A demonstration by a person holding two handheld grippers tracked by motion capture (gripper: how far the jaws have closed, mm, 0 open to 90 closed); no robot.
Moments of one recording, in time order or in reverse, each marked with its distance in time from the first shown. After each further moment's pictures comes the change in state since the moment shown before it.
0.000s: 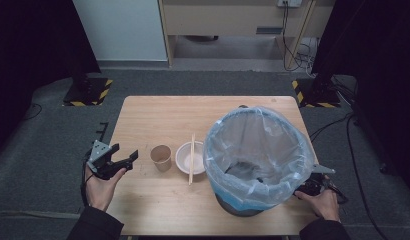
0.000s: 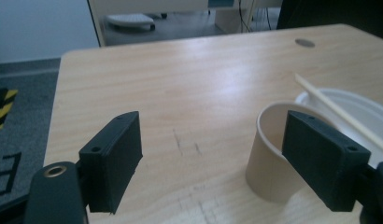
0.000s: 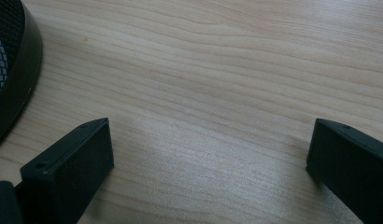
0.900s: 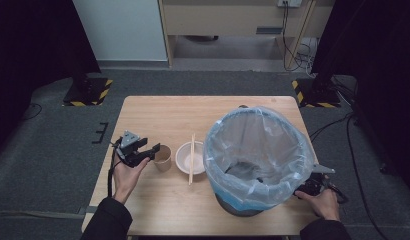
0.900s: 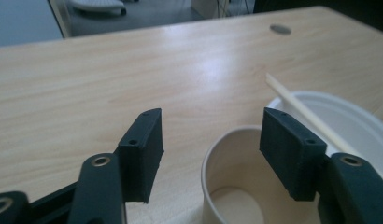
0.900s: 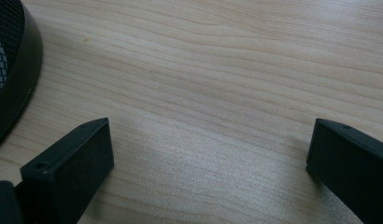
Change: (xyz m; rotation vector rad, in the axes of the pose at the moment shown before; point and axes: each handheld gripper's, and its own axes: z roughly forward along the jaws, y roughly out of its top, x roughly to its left) left arm -0.033 -0.001 0.069 0.140 -0.097 0.037; right arm 0.000 0.001 0.001 0.000 0.000 0.001
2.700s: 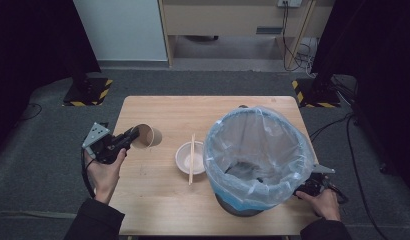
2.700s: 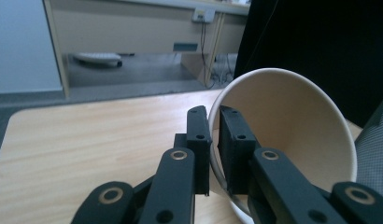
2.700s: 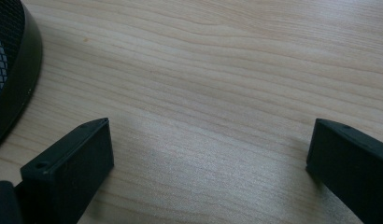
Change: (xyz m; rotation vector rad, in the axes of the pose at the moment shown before) left arm 0.000 0.052 -0.095 -0.298 -0.061 -0.070; right arm 0.000 0.000 0.000 0.000 0.000 -0.002
